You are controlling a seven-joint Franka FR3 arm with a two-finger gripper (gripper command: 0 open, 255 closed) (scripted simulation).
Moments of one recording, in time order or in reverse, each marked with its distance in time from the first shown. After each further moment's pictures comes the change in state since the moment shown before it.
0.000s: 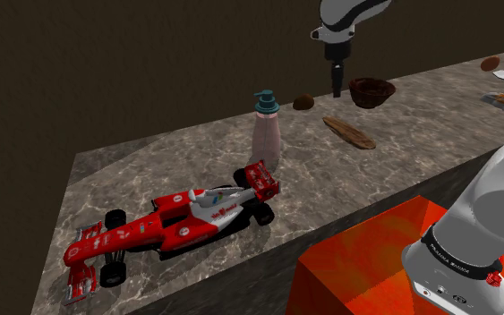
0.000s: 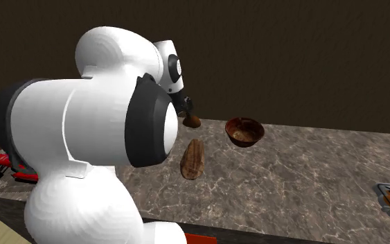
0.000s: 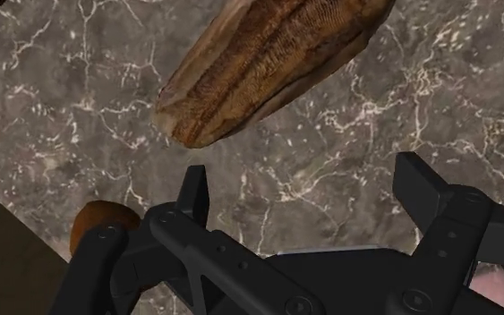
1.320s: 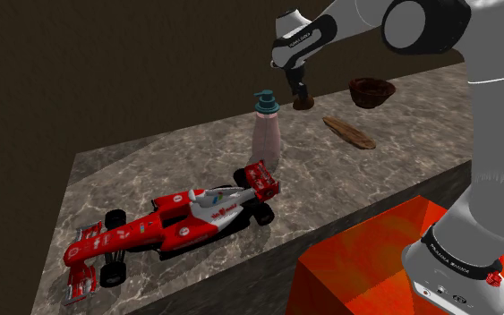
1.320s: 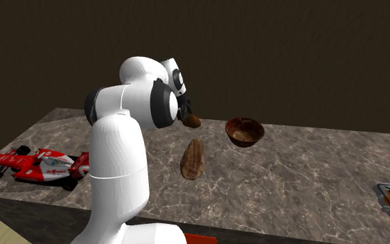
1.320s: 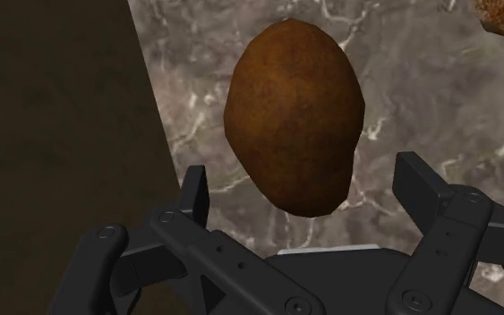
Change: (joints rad) arm -0.057 0.662 0.036 0.575 0.007 0.158 -0.474
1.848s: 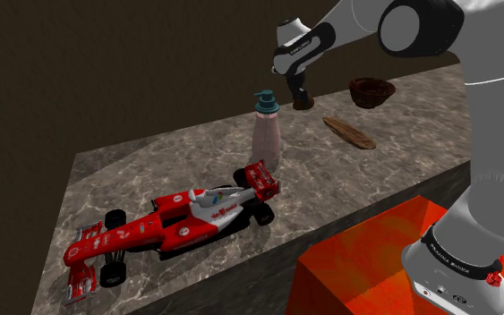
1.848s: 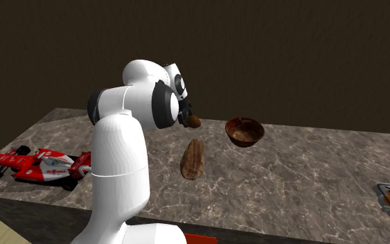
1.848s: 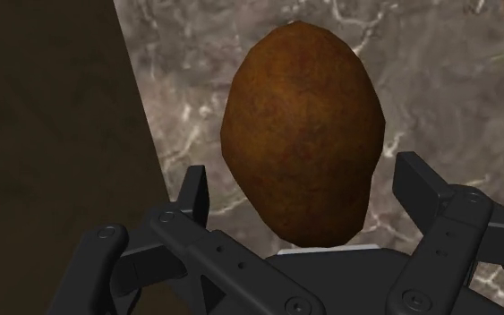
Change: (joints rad) arm -0.009 0.026 -0.001 -0.023 -0.001 0.050 0.000
